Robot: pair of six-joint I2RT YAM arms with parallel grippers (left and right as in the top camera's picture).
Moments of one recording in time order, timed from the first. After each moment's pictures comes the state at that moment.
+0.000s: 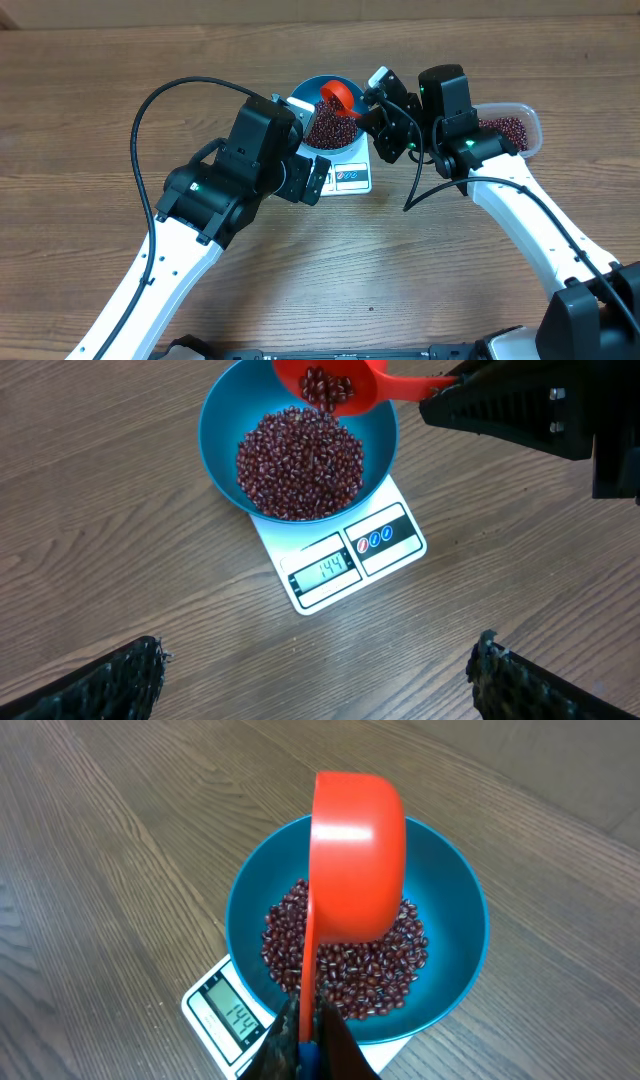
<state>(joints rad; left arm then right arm) -0.52 1.33 1.35 -0.91 -0.04 -0.11 0.33 1.59 1.19 -0.32 -0.46 -0.32</state>
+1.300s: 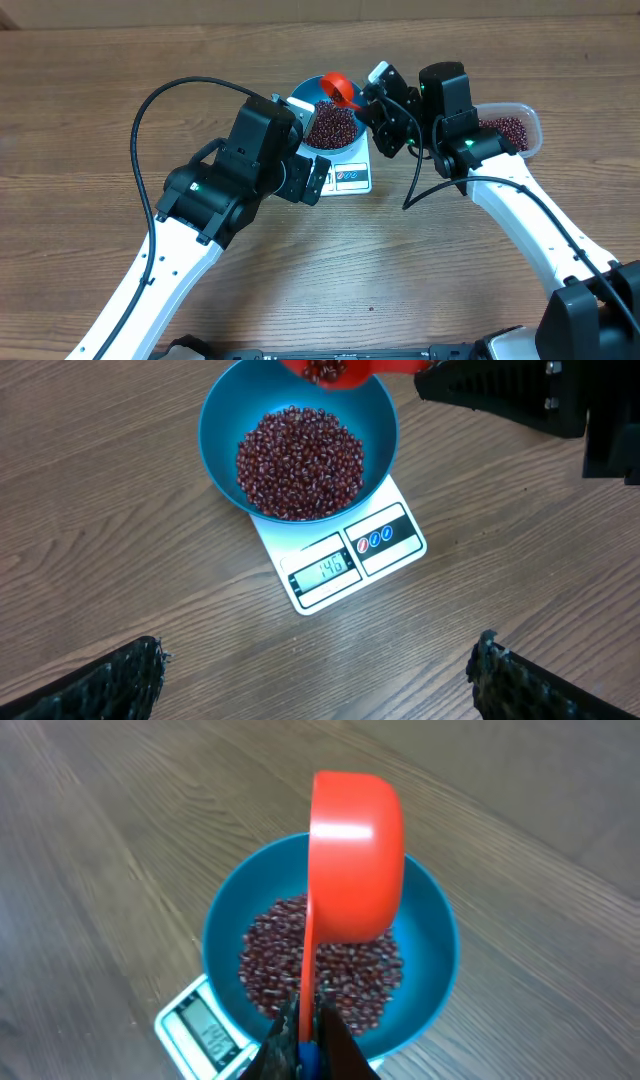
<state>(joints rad) -0.52 1.33 1.35 -0.91 -0.04 -0.11 0.33 1.59 1.19 -0.26 -0.42 -0.32</state>
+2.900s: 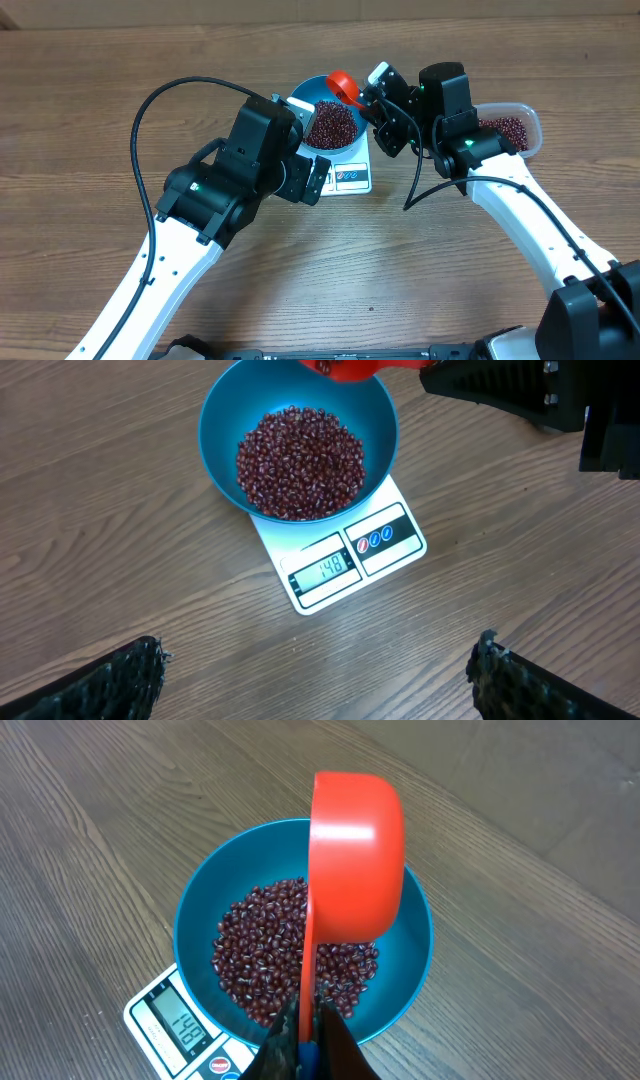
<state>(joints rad) -0.52 1.33 1.35 -0.91 -0.04 -0.11 0.33 1.60 1.19 -0.27 -0.38 -0.38</state>
